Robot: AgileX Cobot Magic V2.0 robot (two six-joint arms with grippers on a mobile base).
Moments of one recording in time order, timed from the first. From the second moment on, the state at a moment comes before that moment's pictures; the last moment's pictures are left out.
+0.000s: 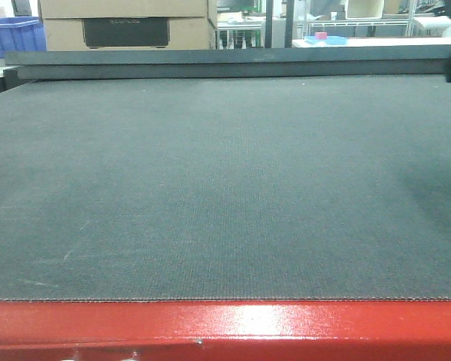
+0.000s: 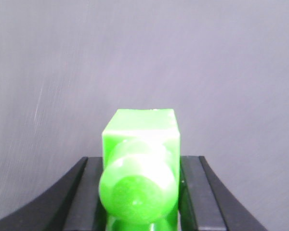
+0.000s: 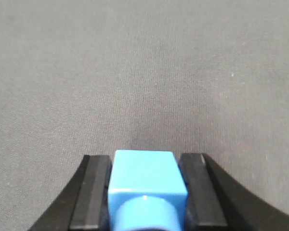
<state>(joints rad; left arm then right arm) -0.04 1.15 -0.84 -0.14 0.36 0.07 0.17 1.18 -0.77 0.12 0.38 0.04</state>
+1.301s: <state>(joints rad) -0.04 0.49 -0.62 -0.06 0.23 0.07 0.17 0.40 -0.58 0.01 0.19 0.06</state>
